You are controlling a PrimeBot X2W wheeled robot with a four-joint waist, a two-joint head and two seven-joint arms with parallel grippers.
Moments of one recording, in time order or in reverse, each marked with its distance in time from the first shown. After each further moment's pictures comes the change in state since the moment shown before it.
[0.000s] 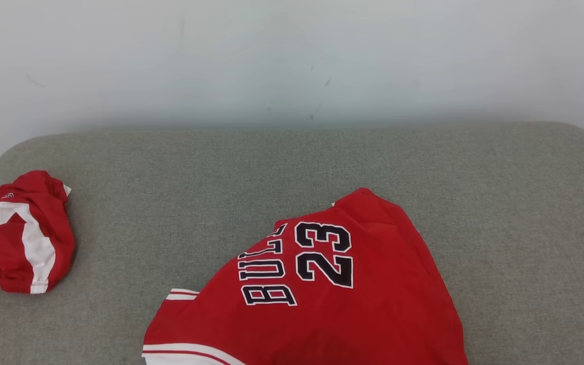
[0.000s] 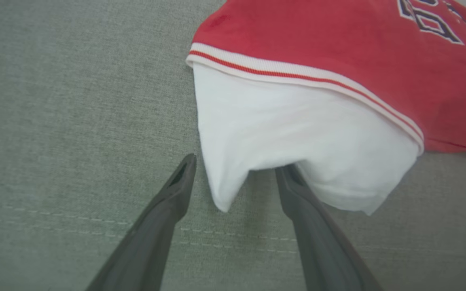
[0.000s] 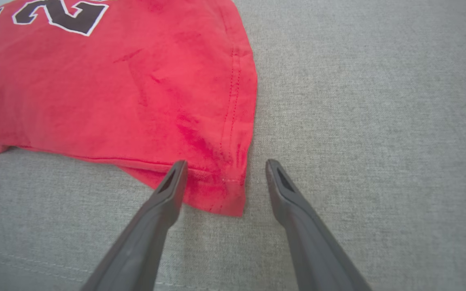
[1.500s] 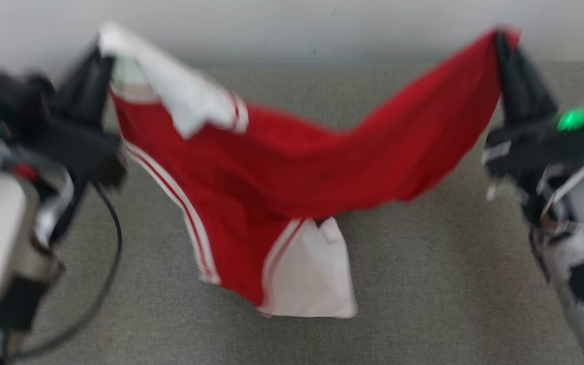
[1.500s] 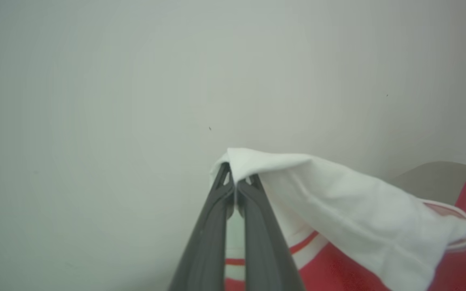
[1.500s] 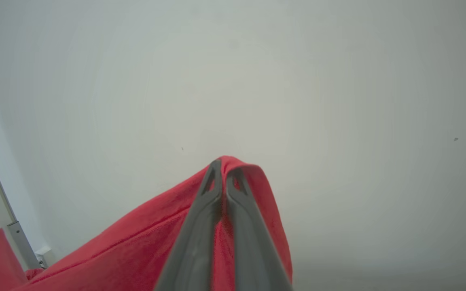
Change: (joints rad) left arm -0.848 0.385 -0.255 -0.337 -0.123 0.000 0.222; right arm -0.770 -0.191 0.111 -0.249 0.293 0.000 0.087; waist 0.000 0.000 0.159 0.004
